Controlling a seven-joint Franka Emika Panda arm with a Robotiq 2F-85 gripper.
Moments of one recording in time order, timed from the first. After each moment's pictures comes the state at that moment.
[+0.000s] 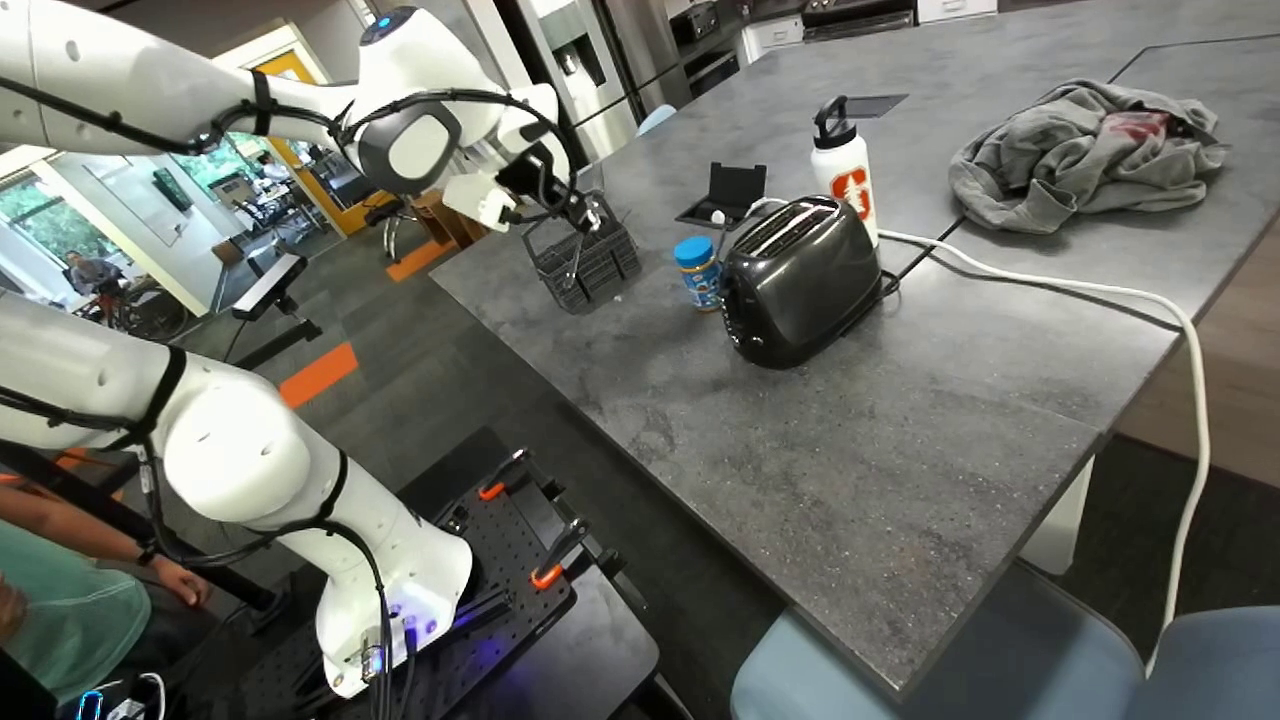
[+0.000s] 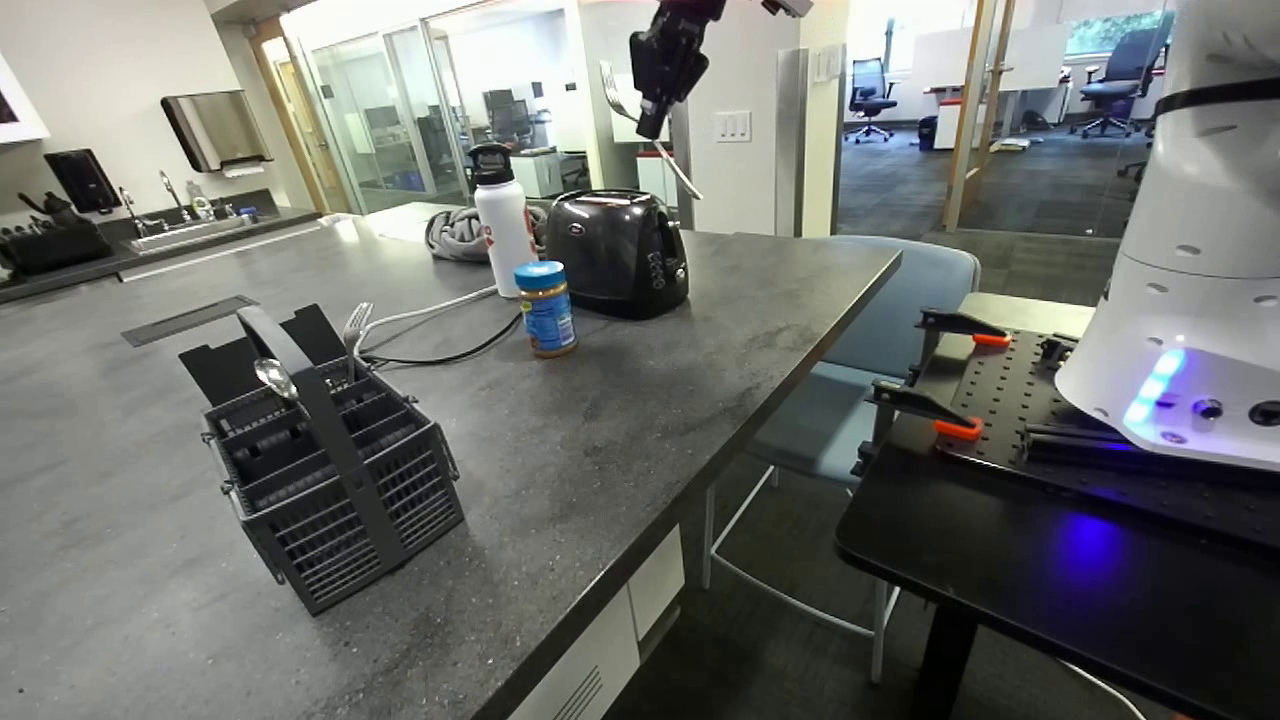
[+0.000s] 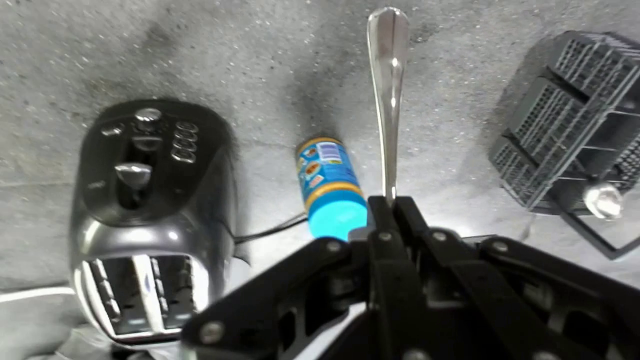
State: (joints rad) arm 0.18 -0.36 -0.02 -2.60 0.27 2.63 -0.13
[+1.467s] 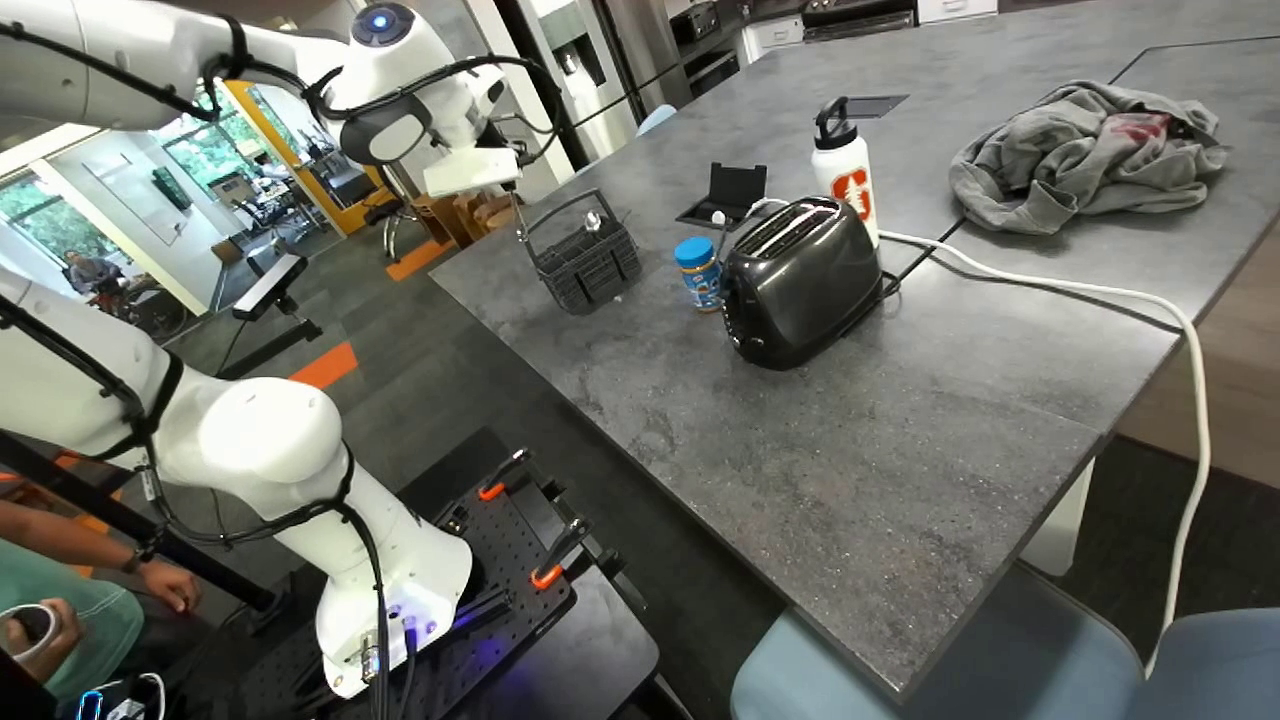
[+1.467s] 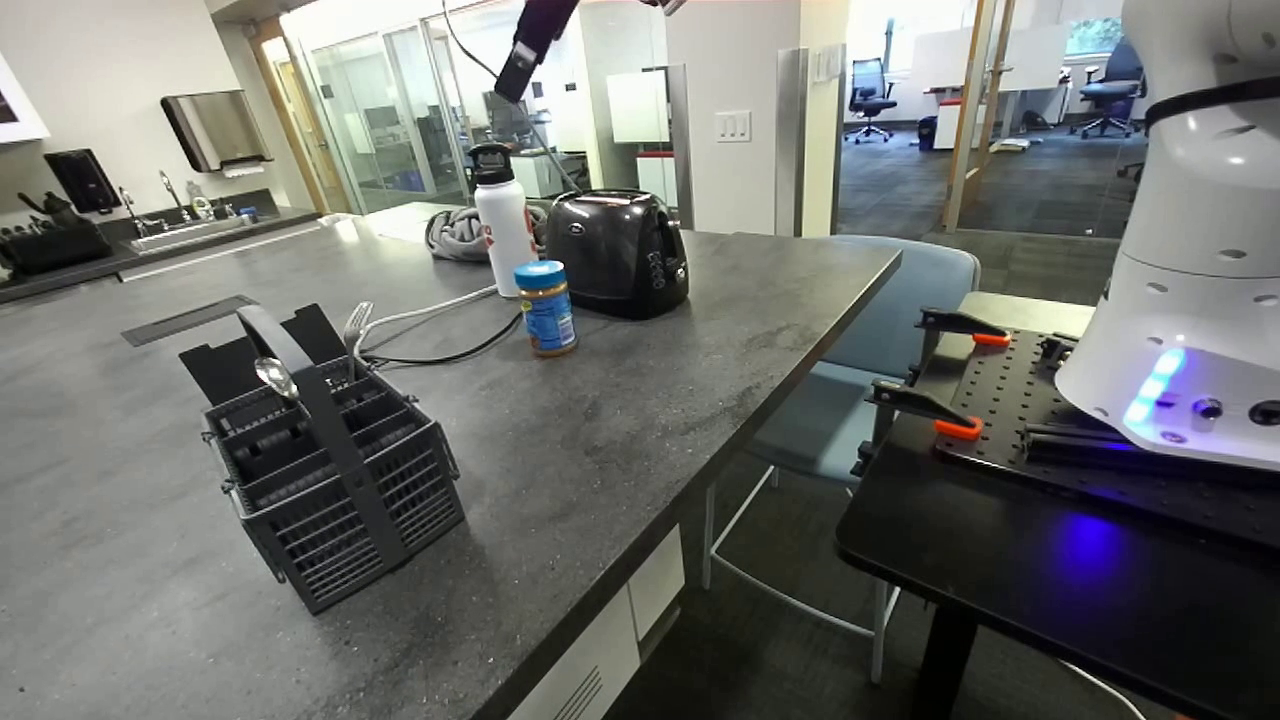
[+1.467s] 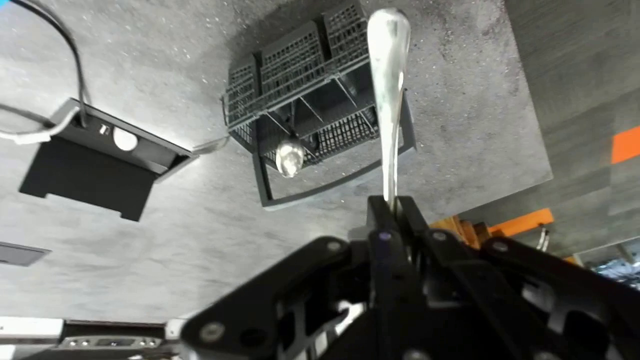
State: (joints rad) arm 0.62 -0.29 -0.16 -2.45 0.79 2.62 -1.06
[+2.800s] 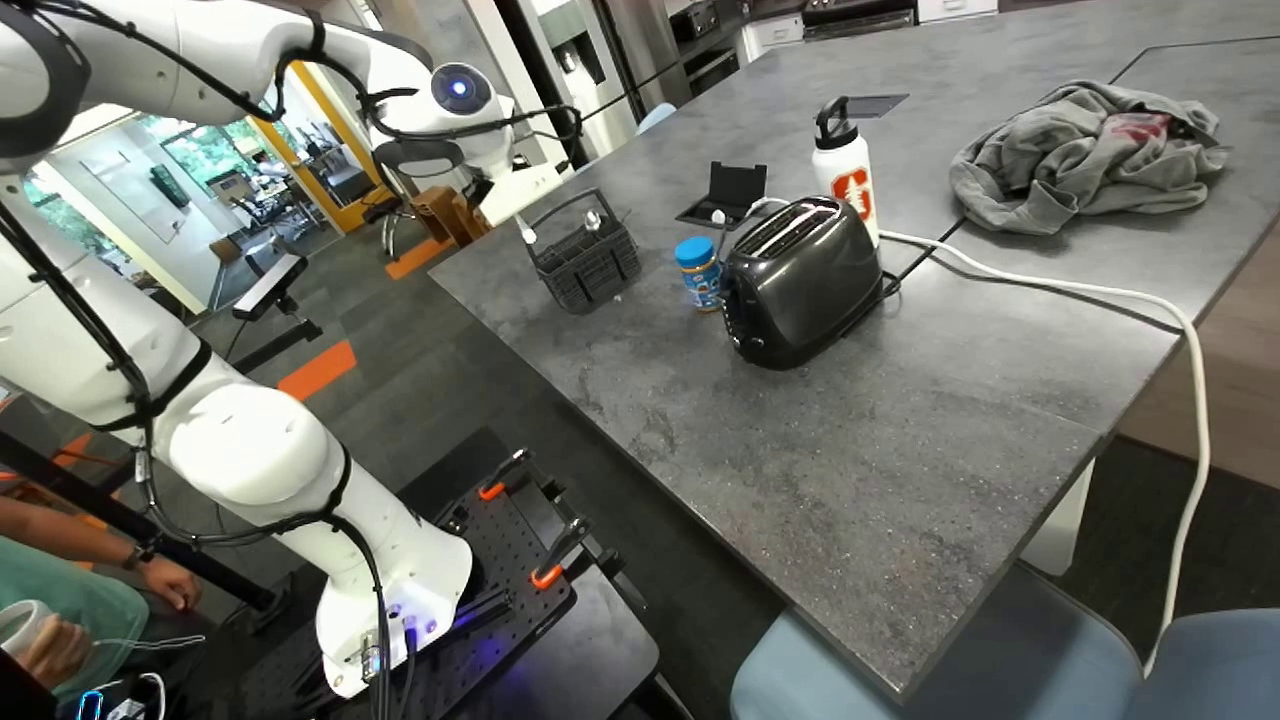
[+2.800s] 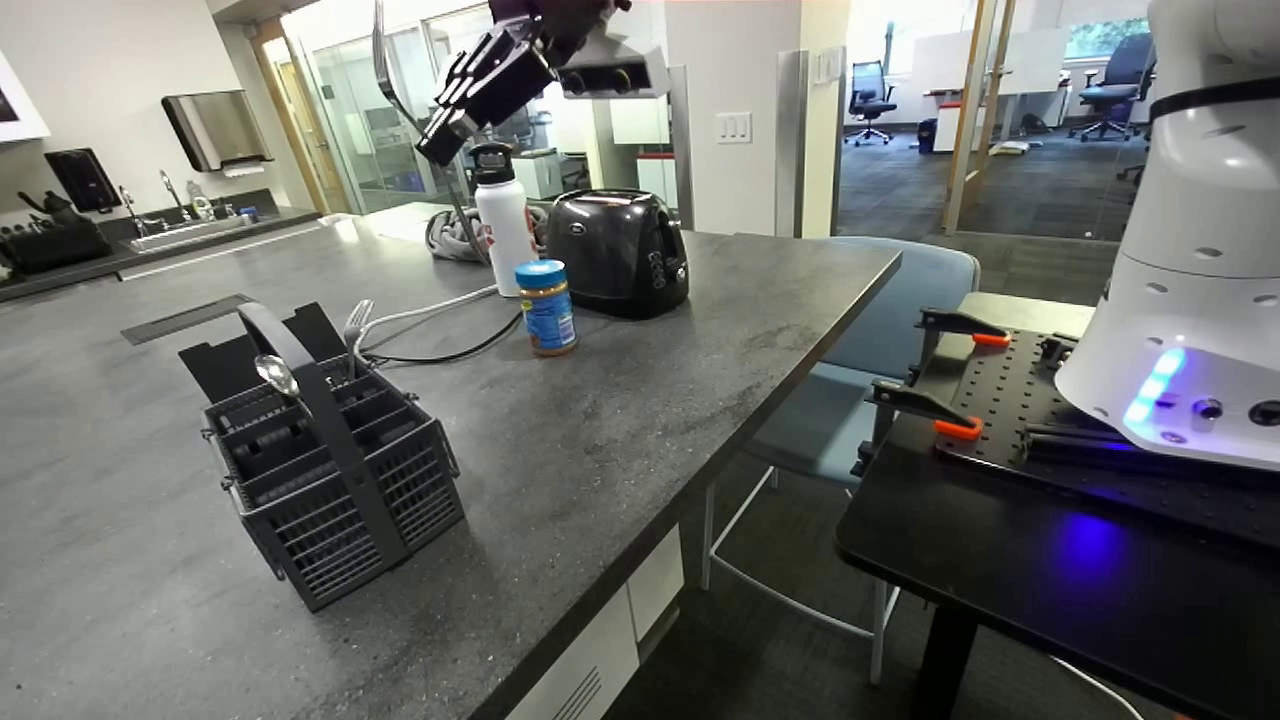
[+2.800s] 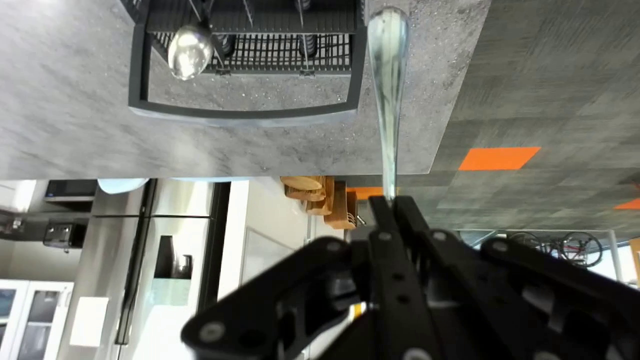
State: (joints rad) arm 0.37 -0.07 0.11 -2.33 1.35 2.47 -1.98
